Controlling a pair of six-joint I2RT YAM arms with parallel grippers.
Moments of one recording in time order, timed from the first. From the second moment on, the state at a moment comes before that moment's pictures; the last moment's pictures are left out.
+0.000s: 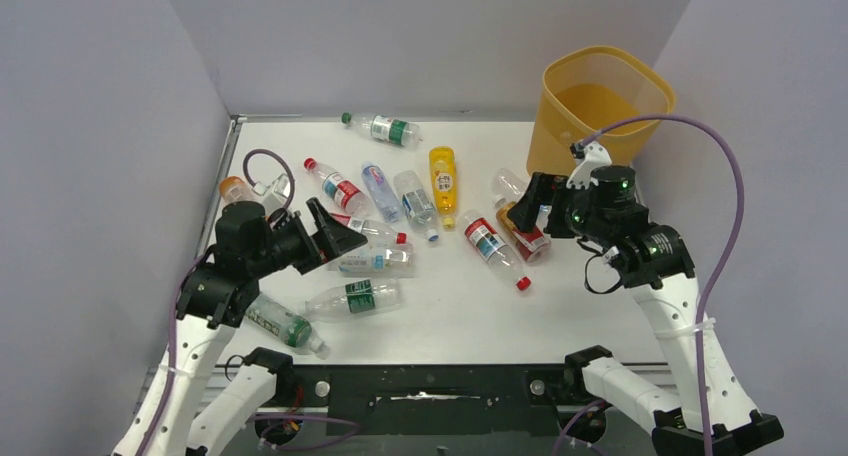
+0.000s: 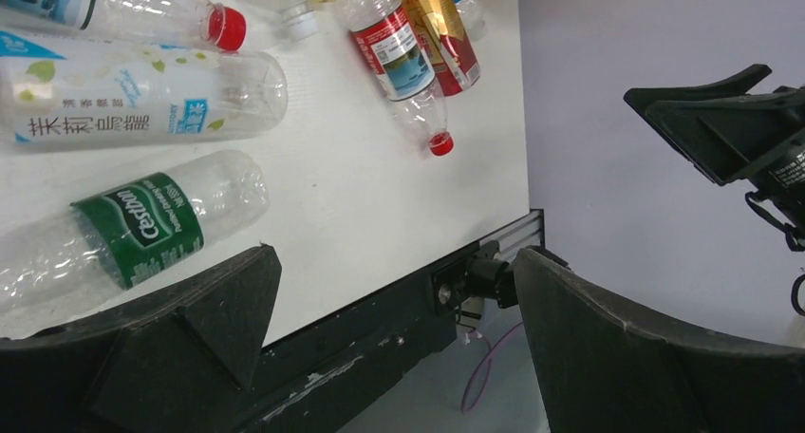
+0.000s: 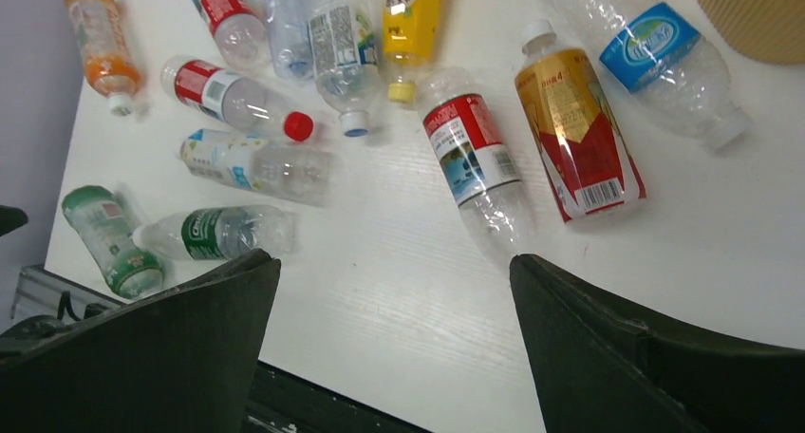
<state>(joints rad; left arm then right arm) -0.29 0.76 0.93 -0.66 0.45 -0.83 0.31 0.95 1.23 -0.84 -0.14 0.39</state>
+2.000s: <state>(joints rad) -0.39 0.92 0.82 -0.67 0.39 -0.72 0.47 1.53 0.88 -0.57 -0.01 0.30</state>
